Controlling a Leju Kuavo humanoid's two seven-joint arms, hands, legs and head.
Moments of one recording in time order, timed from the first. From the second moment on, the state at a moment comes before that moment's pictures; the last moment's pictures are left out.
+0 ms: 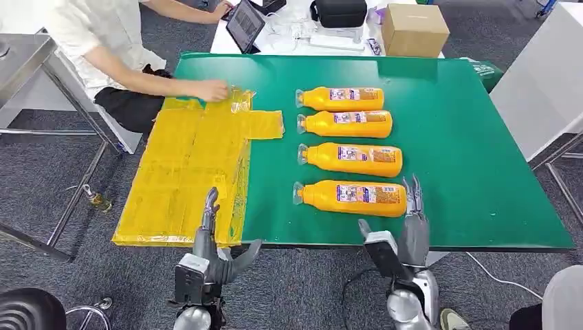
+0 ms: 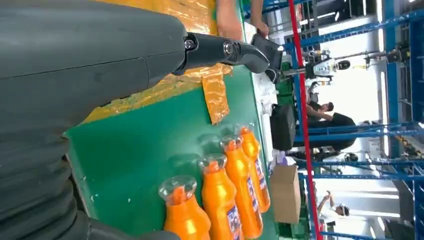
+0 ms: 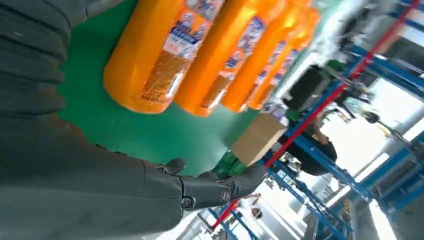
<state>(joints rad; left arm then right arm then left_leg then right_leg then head) -0.01 -0.20 -0.42 -1.28 -0.11 0.45 -0.64 -0.01 0.03 0.10 -1.35 0.64 -0.60 -0.51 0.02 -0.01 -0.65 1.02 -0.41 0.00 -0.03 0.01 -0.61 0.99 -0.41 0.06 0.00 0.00</state>
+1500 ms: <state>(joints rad) -0.13 -0.23 -0.48 -1.18 -0.04 0.35 -0.61 -0.36 -0.16 0.28 -0.86 0.88 -0.33 -0.37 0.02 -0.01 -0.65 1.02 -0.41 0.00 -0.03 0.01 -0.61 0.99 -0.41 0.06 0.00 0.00</state>
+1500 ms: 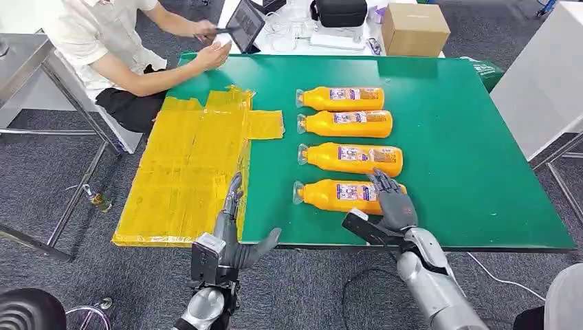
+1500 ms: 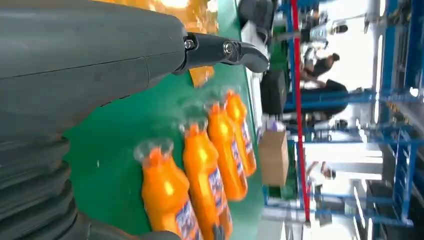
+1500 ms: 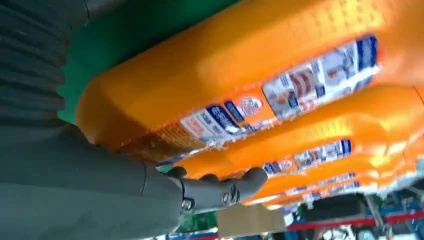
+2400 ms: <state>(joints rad) -0.13 -0.23 -0.54 -1.17 0.18 0.11 -0.48 -0.45 -0.32 0.45 -0.86 0.82 -0.04 -0.20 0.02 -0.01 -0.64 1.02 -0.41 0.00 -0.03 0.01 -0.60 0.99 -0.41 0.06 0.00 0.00</state>
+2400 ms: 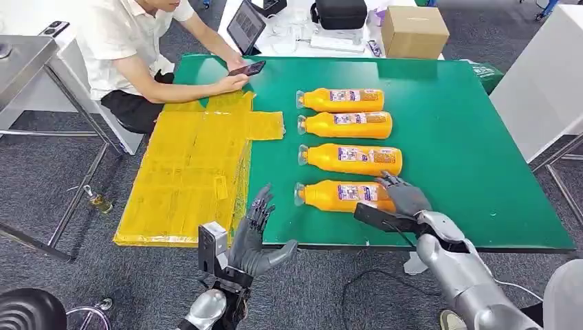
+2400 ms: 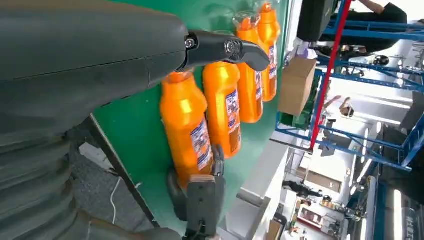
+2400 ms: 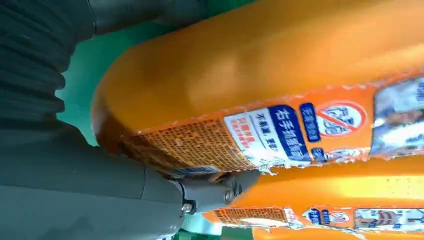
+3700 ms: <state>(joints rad) 0.01 -0.21 -0.48 -1.31 0.32 0.48 -0.65 -0.08 -0.11 0.23 -1.29 0.32 -0.15 -0.44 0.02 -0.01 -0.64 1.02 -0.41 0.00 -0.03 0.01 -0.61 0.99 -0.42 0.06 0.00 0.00</state>
